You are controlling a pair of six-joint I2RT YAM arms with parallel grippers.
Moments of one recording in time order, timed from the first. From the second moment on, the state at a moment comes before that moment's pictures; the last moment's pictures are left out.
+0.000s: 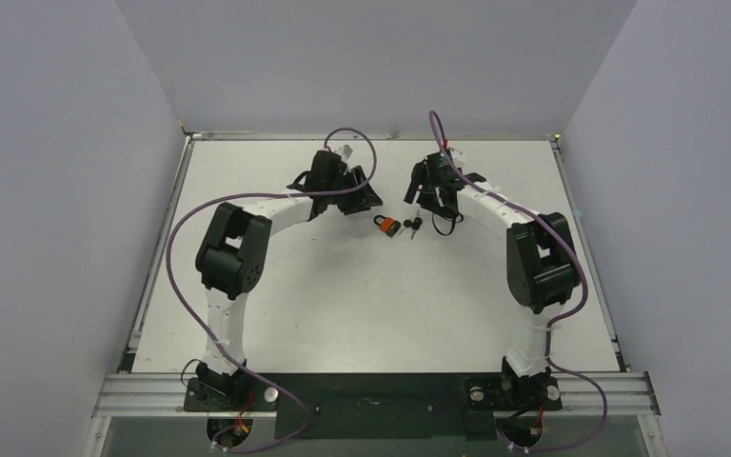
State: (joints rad) left arm -0.46 2.15 1.46 0.03 0.38 -0.79; right arm 0.37 1.95 1.42 -0.38 0.11 0.63
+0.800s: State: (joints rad) left arm -0.55 1.61 1.24 -0.09 0.34 -0.72; right arm 0.28 1.25 0.99 -0.44 0.49 0.72
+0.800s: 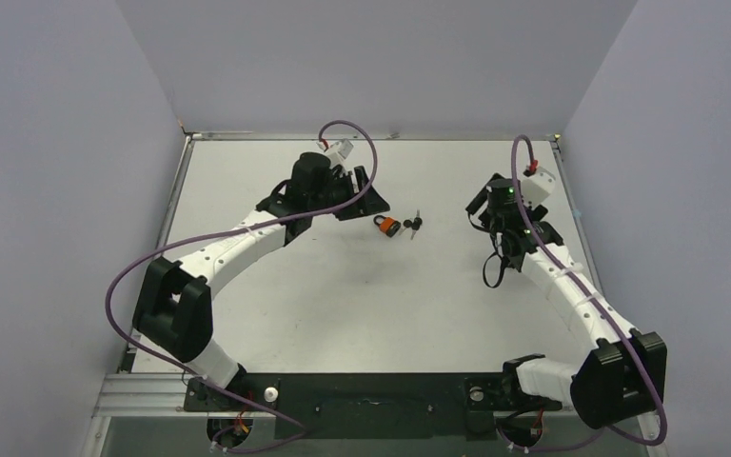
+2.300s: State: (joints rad) left arm -0.52 1.41 1.09 -0.10 0.54 -0.72; right arm -0.20 1.76 1.10 -0.40 0.23 0.51
